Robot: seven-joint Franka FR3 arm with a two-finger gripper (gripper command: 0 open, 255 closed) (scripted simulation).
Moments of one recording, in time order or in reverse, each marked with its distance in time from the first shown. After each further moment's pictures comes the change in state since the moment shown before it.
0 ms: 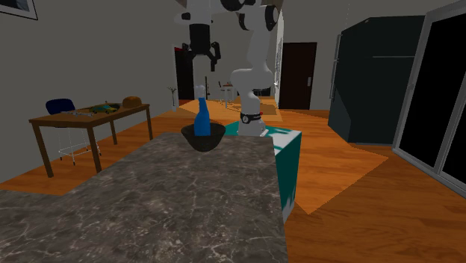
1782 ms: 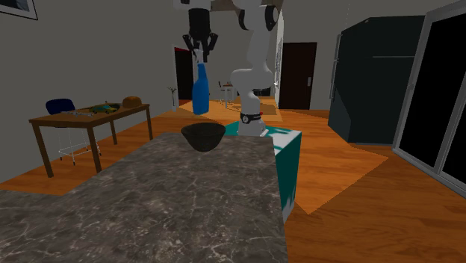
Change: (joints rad) arm 0.001 0.006 0.002 0.126 0.001 -0.122 0.001
